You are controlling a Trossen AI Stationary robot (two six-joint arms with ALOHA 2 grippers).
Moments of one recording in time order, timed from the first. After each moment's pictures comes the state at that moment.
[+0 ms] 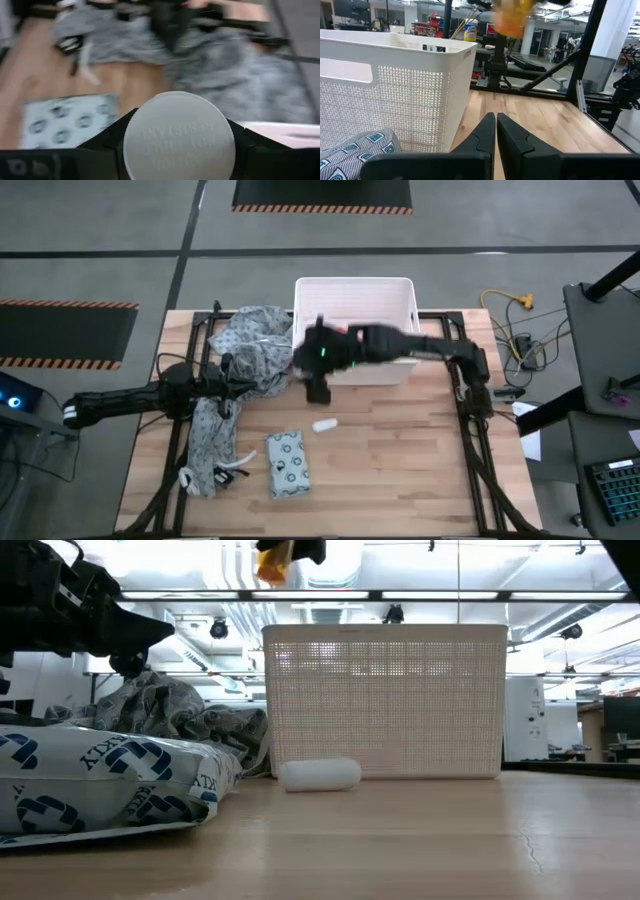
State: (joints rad) left arm 0.21 0.22 0.01 0.21 0.15 -0.11; right arm -0.03 2.00 2.18 -0.93 0.03 -0.09
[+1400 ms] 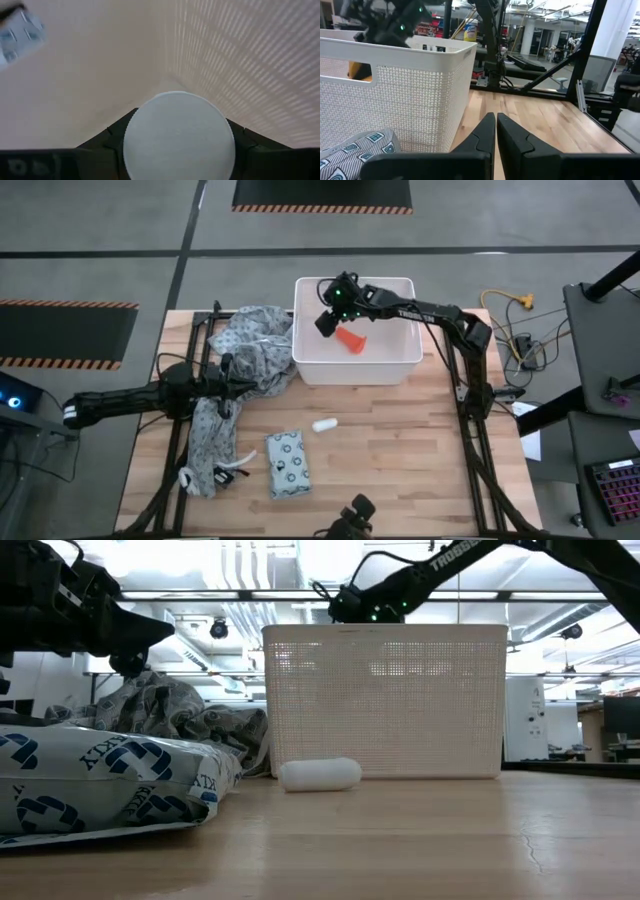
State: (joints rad) left arm 0.21 0.22 0.01 0.21 0.15 -0.11; right arm -0.54 2.01 1.64 -0.44 0.03 0.18
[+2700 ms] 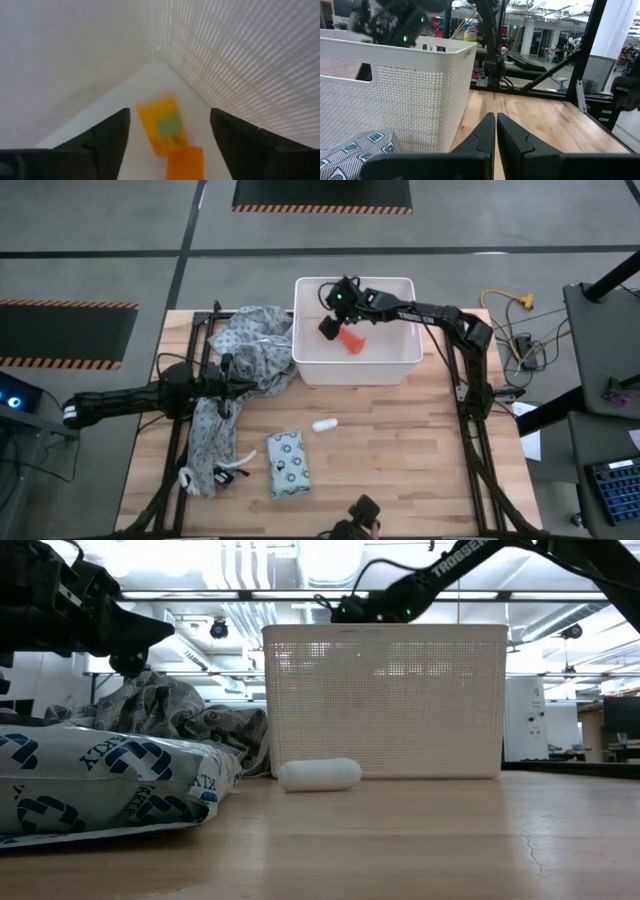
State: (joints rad) left arm 0.21 0.22 0.01 0.20 0.15 -0.11; right arm -0.54 2.01 1.59 -0.43 0.07 0.14
